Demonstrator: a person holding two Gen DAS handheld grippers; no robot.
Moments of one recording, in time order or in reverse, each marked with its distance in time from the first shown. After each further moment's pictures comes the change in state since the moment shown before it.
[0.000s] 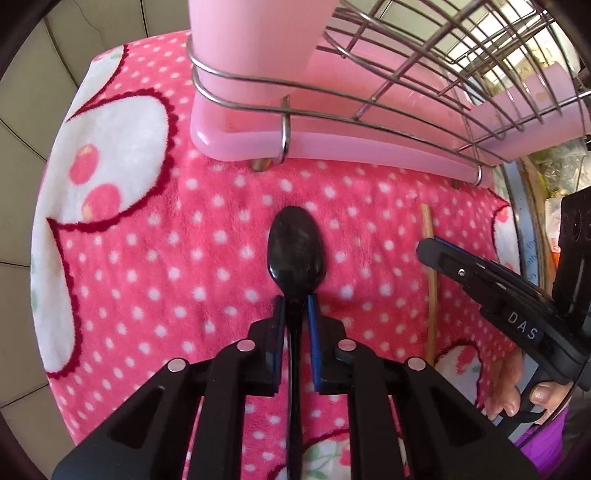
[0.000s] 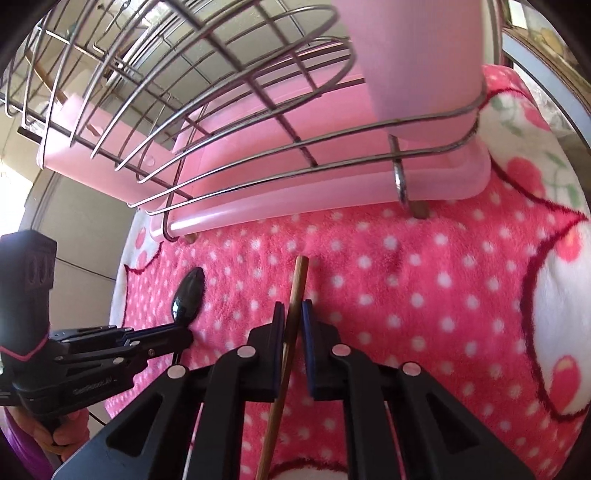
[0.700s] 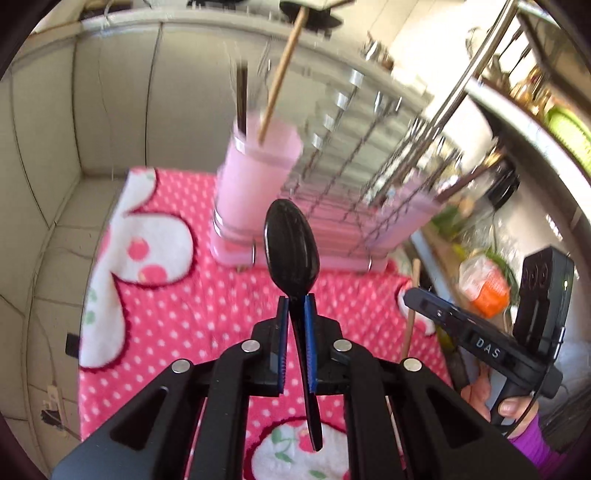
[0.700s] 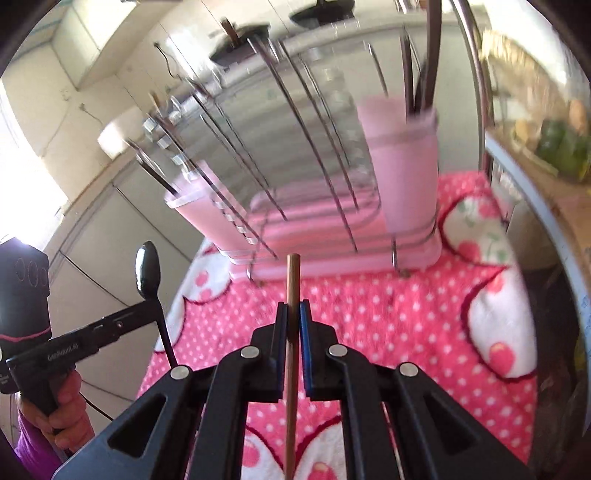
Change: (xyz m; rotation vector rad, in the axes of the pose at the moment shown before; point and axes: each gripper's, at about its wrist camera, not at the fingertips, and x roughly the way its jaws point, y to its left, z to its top) left arm -0.136 -0.006 -0.071 0.023 -0.520 -0.160; right arm -0.131 0.053 -0.039 -0.135 -0.350 0.001
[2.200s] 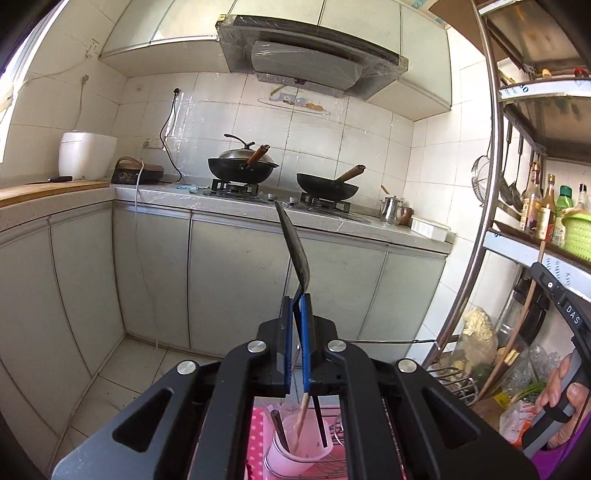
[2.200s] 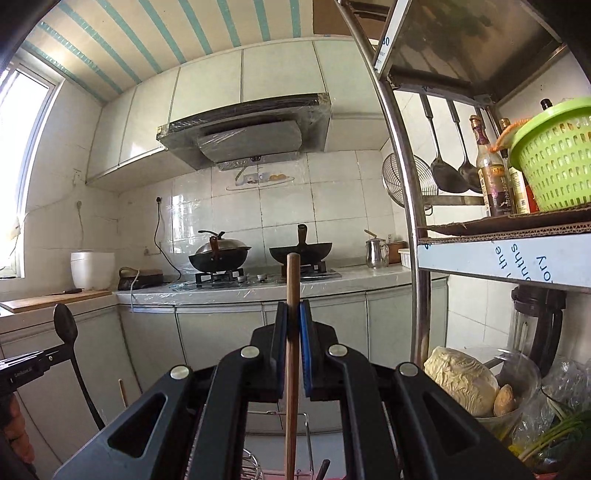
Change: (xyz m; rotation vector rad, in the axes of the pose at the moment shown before) left arm -0.063 -0.028 0.140 0.109 -0.634 0.201; right arm -0.098 0.021 0.170 -0.243 -0.812 -0.249
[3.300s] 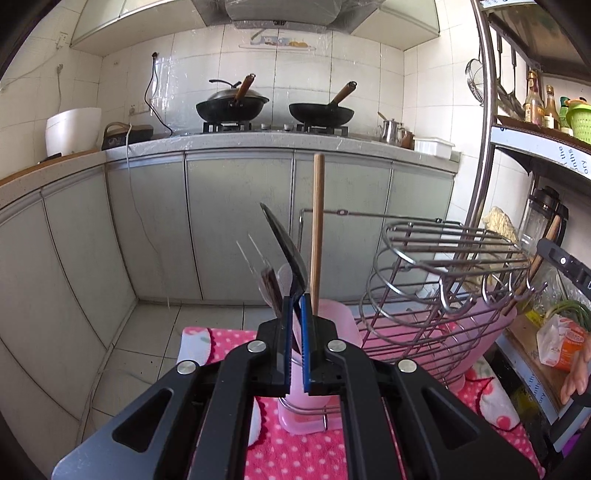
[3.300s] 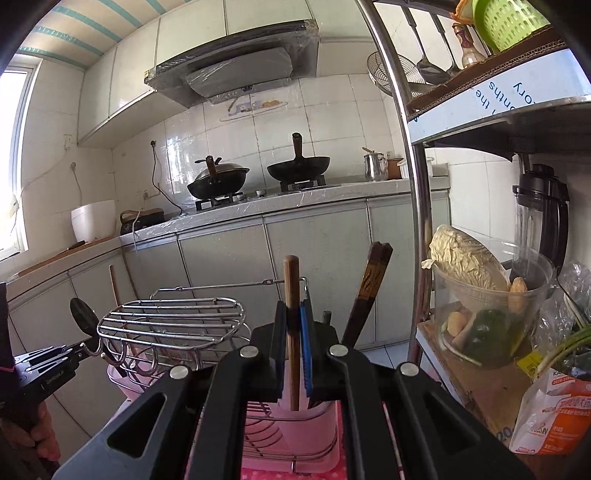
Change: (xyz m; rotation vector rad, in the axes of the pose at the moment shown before) left arm 0.028 -0.003 -0.100 0.118 0.219 0.026; right arm -0.015 -0.010 -0.105 0.067 0.266 0.022
